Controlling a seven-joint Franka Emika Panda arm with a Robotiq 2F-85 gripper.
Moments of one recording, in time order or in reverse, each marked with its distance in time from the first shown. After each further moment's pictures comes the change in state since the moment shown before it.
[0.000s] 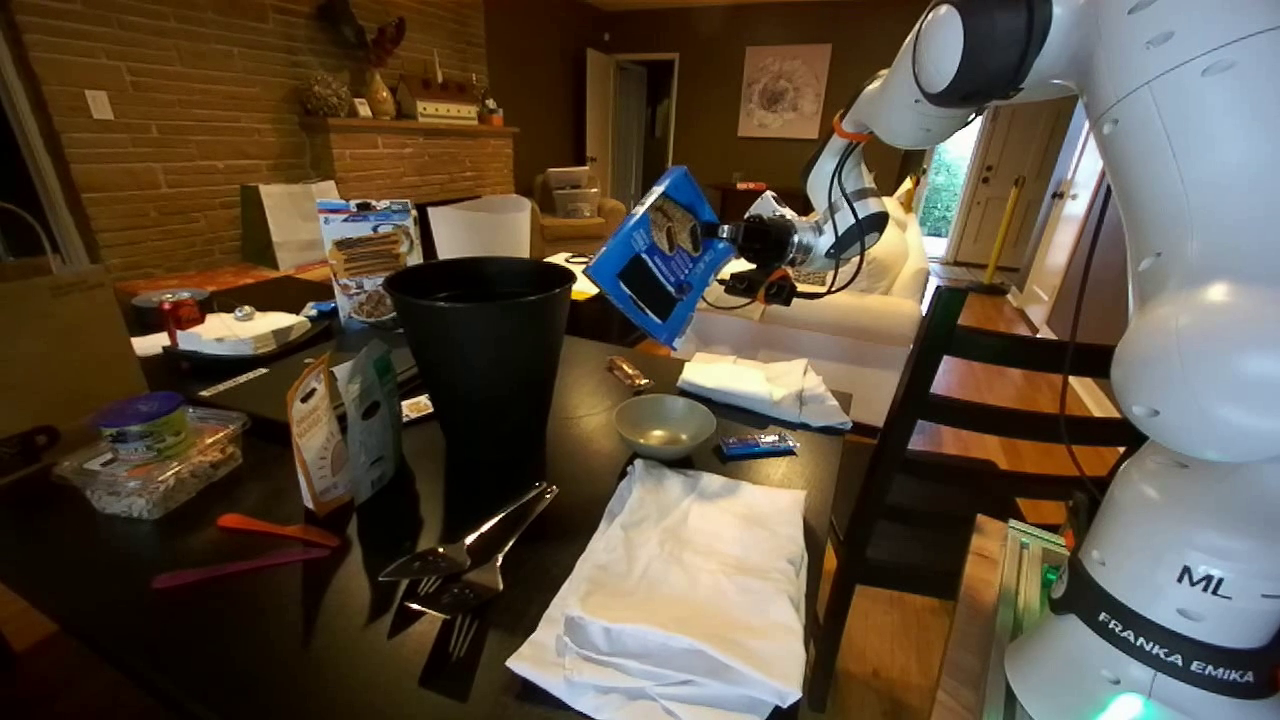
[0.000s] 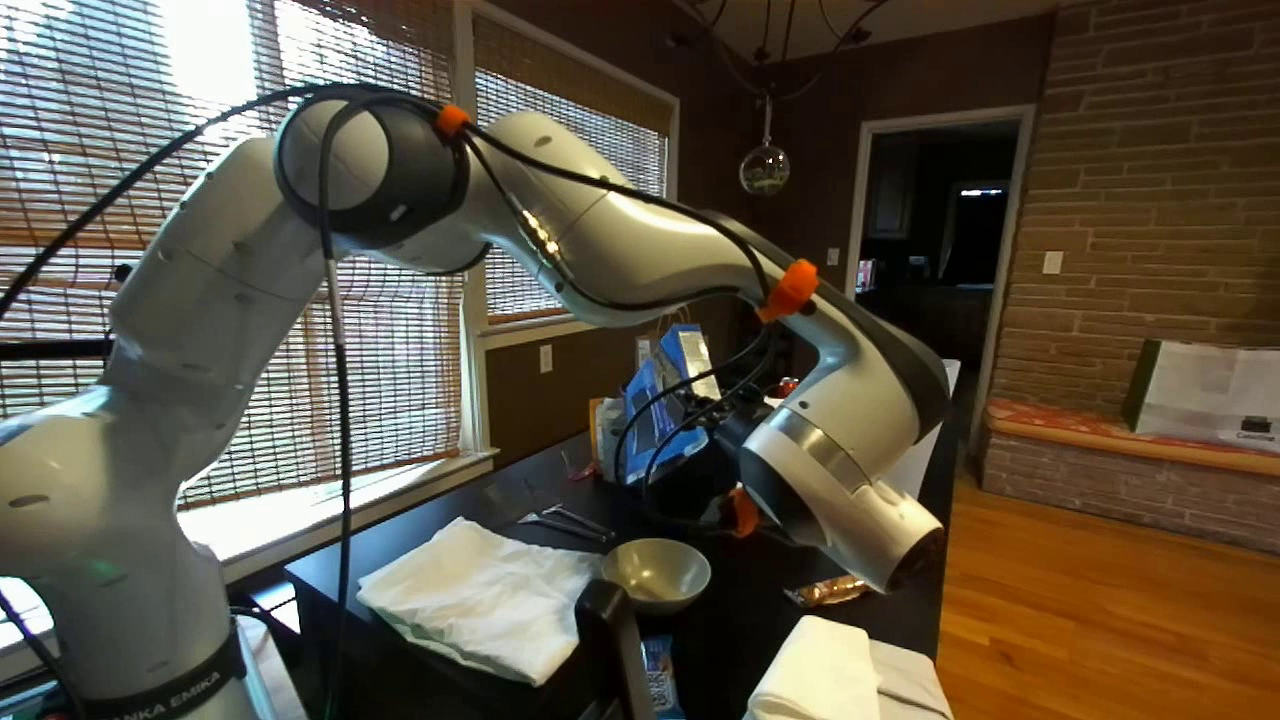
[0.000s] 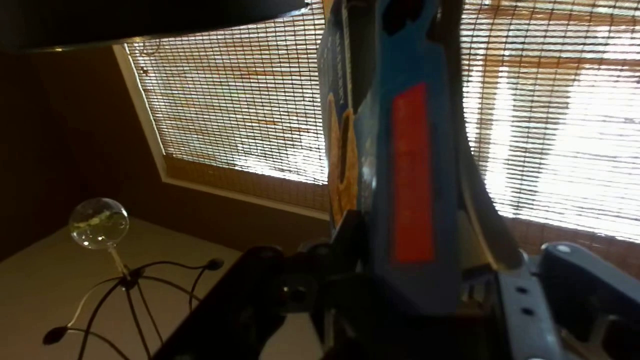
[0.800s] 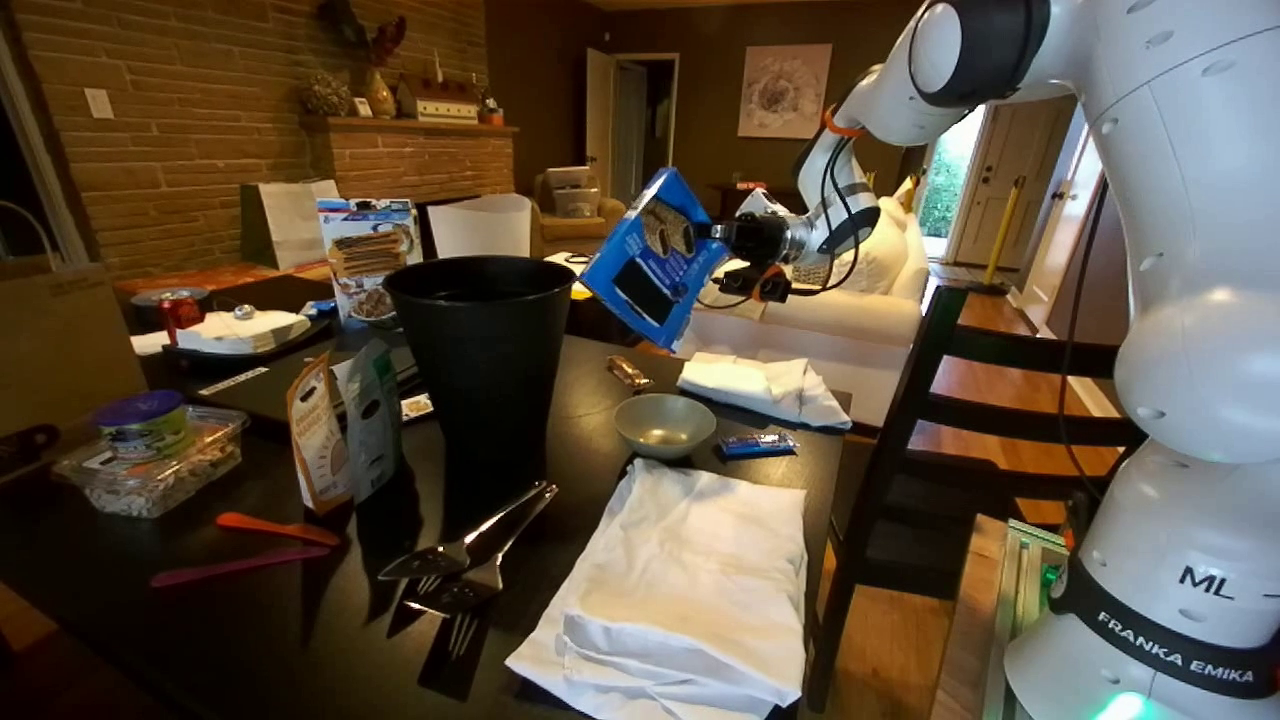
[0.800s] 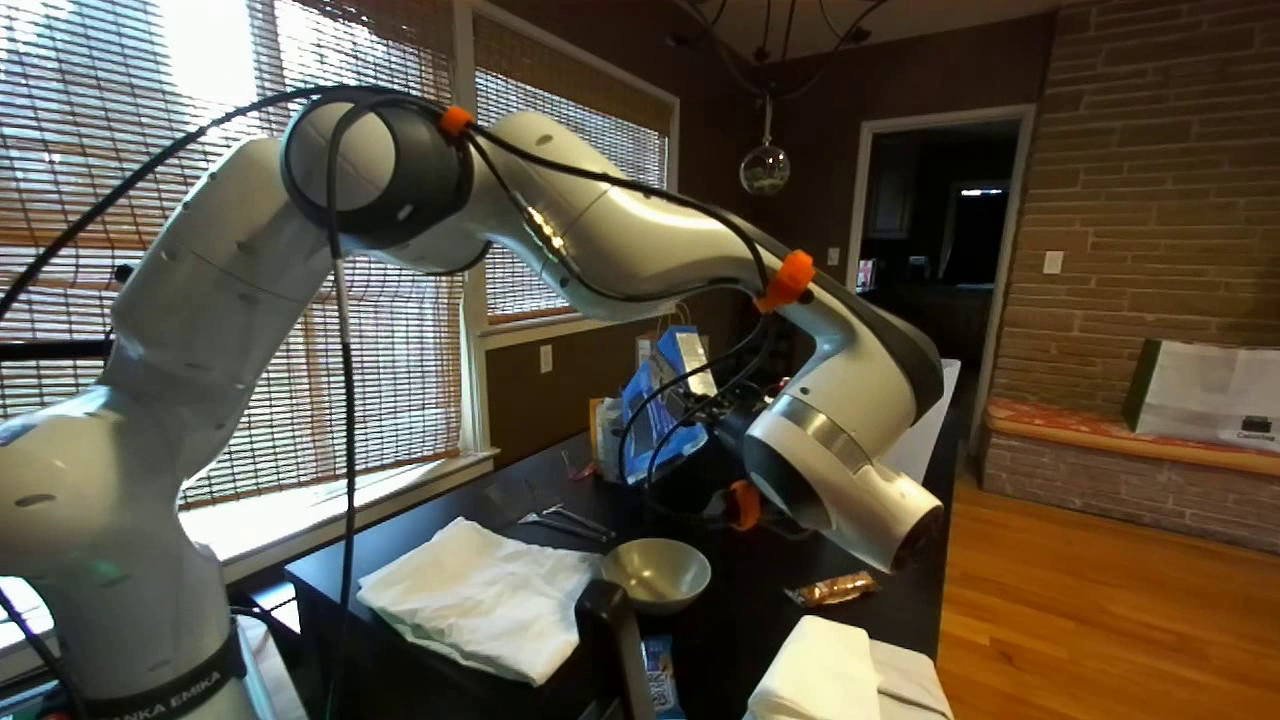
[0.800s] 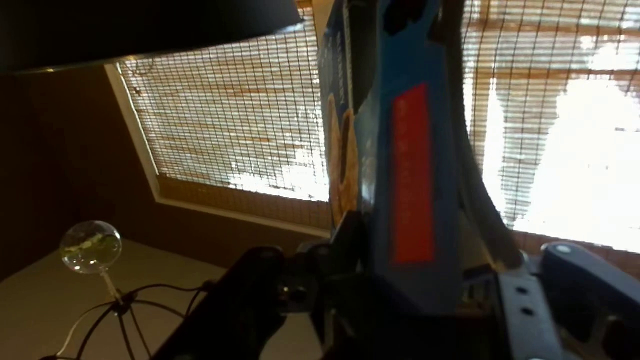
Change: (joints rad) arm 0.023 0.001 -0.003 0.026 -0.027 0.021 0.016
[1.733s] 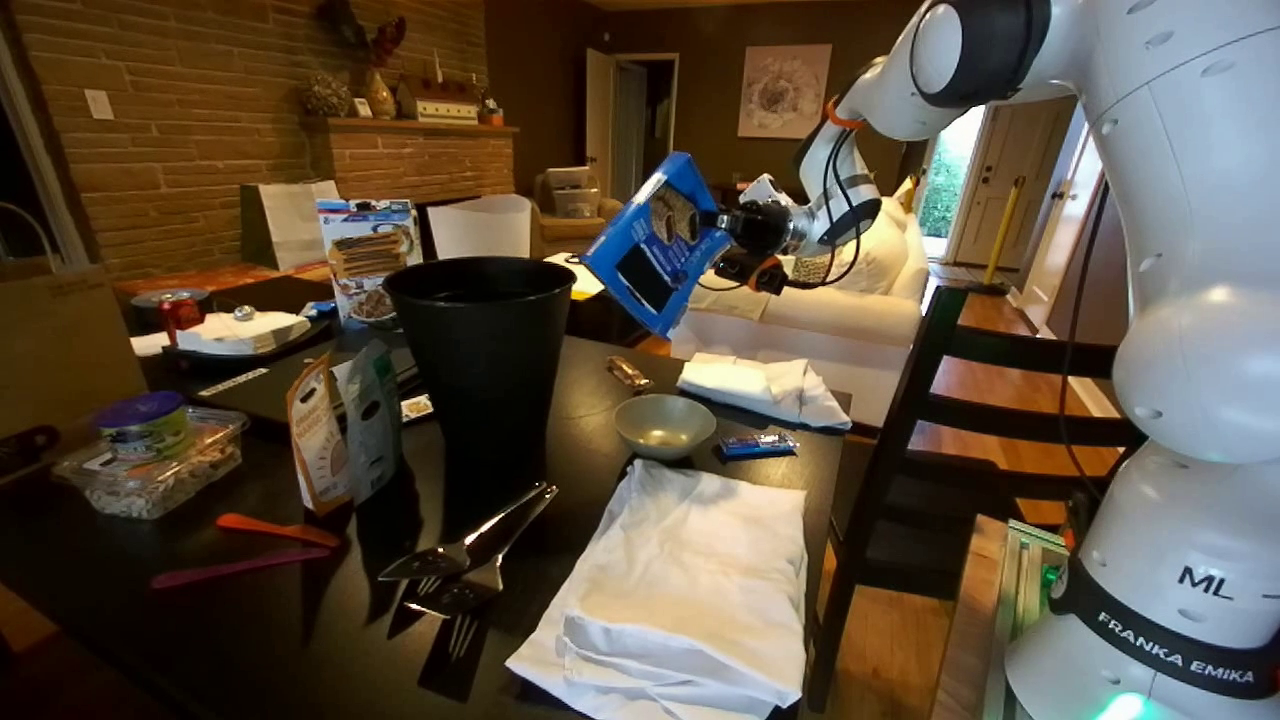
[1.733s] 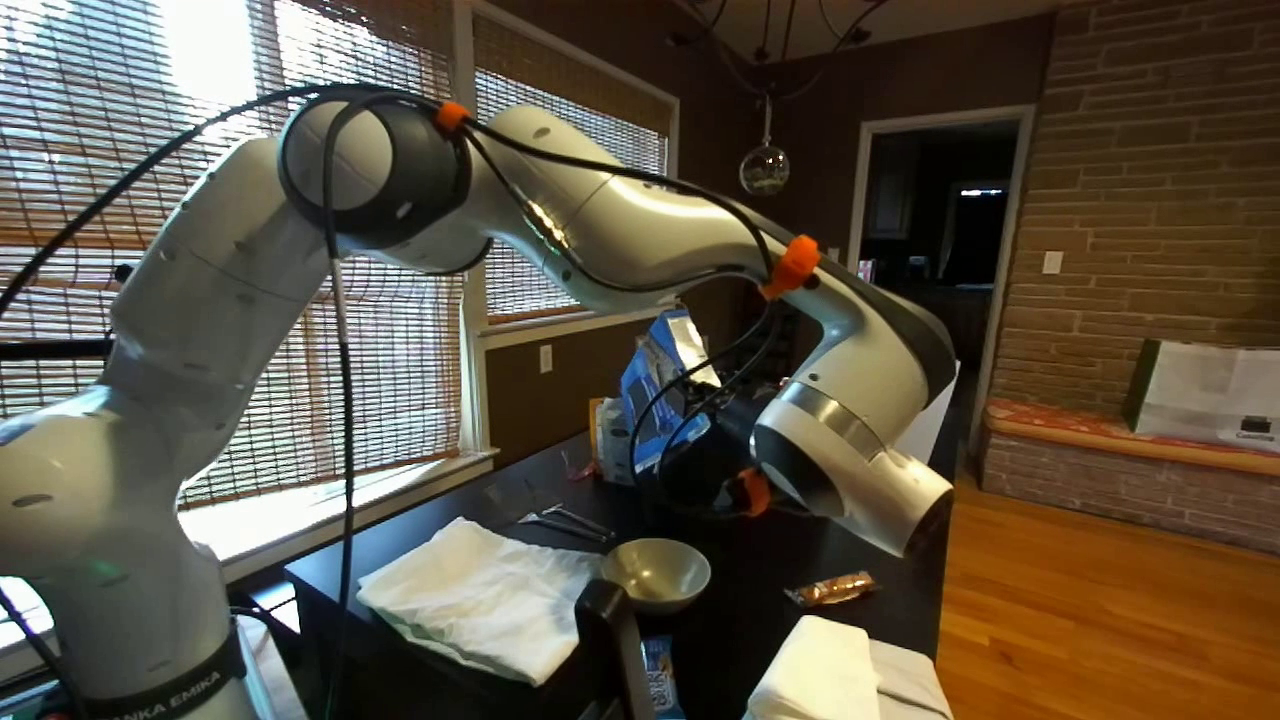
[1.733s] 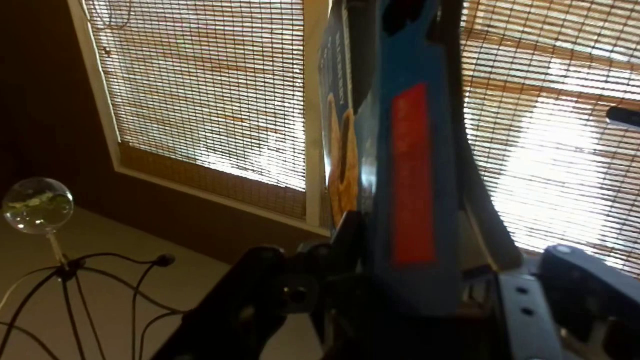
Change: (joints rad) arm -0.010 -0.001 0.001 0.037 0.000 -0.066 -0.099
